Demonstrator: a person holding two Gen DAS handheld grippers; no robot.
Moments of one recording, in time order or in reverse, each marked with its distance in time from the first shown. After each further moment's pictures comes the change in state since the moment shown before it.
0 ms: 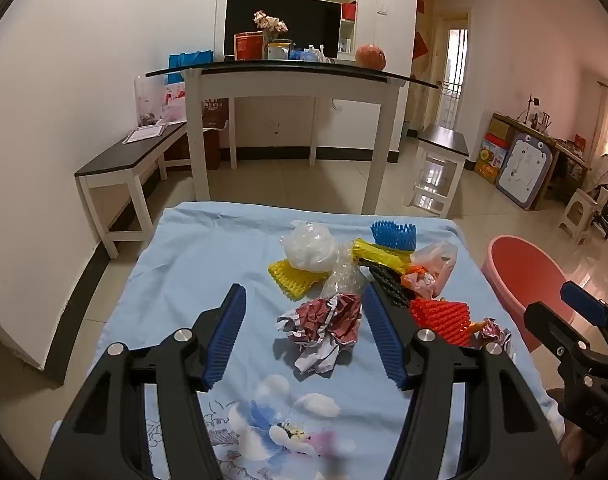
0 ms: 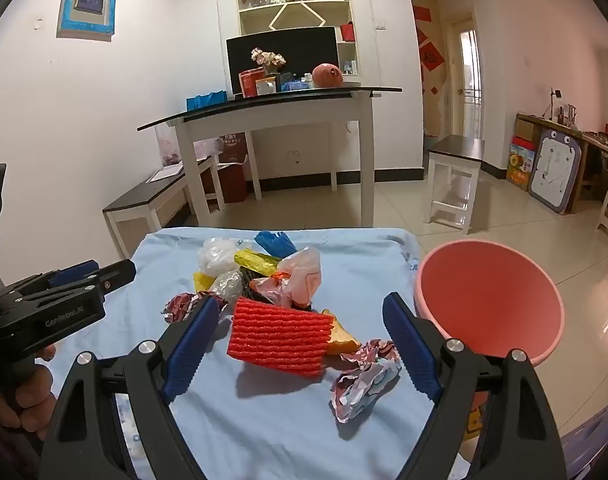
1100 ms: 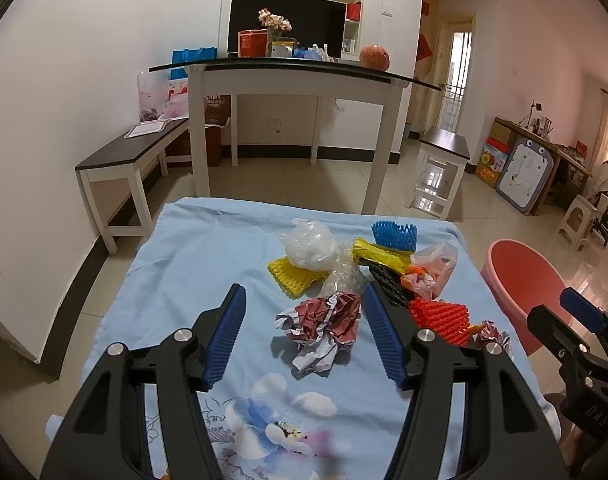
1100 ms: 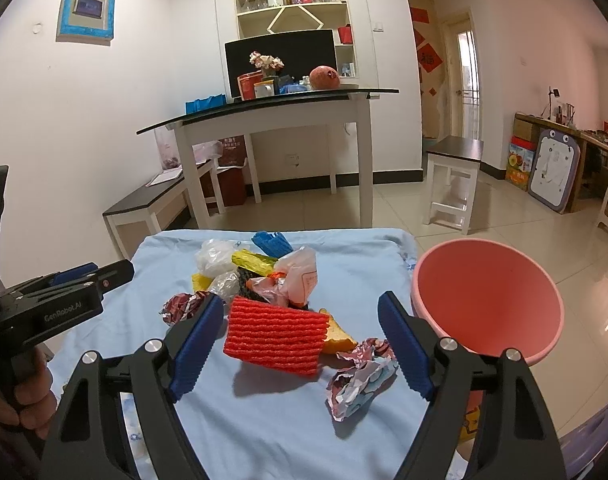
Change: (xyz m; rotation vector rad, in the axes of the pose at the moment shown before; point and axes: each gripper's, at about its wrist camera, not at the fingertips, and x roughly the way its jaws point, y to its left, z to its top) left arm 0.002 0.004 0.001 -0.023 0.007 -0.009; right arm -0.005 -0.006 0.000 0.005 -0.009 0.007
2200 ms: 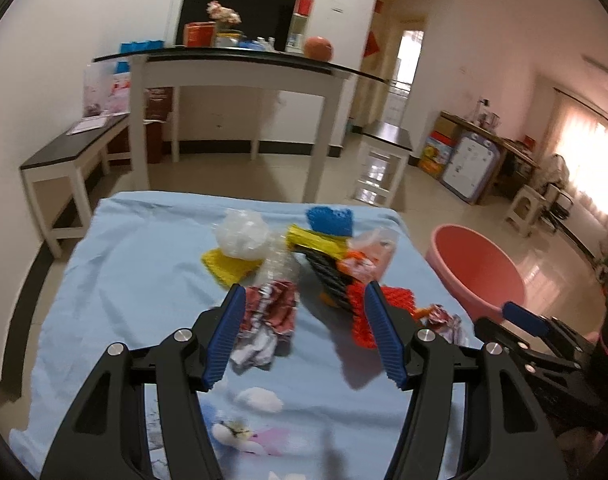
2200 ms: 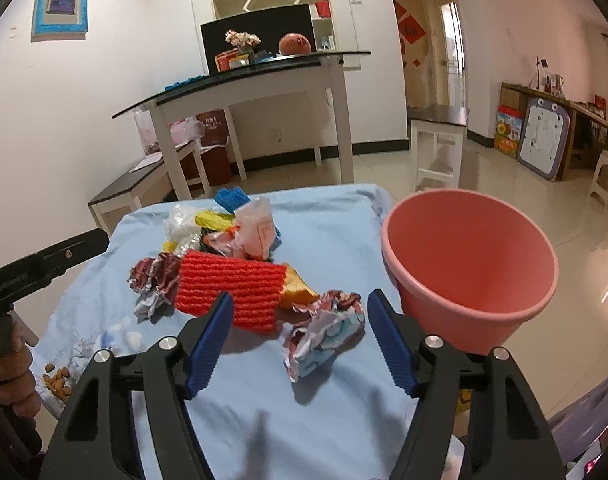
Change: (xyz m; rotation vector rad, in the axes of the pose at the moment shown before) left arm 0.013 -0.016 -0.010 0.046 0.022 -0.248; right arm 0.016 -0.037 -0.033 0.067 0.102 -0.027
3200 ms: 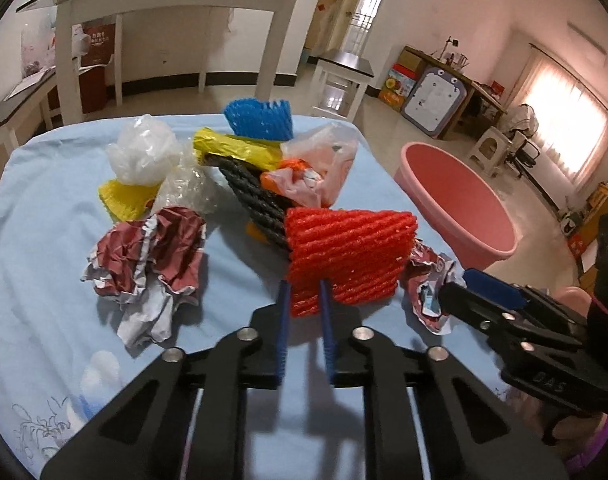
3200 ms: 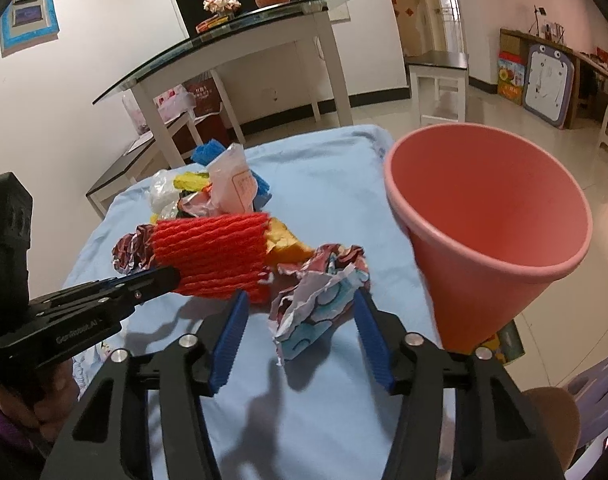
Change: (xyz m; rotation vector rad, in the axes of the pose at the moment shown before) left arm 0.087 -0.027 -0.026 0.036 0.258 -0.159; right arm 0.044 -0.016 -0.008 0.096 0.168 0.037
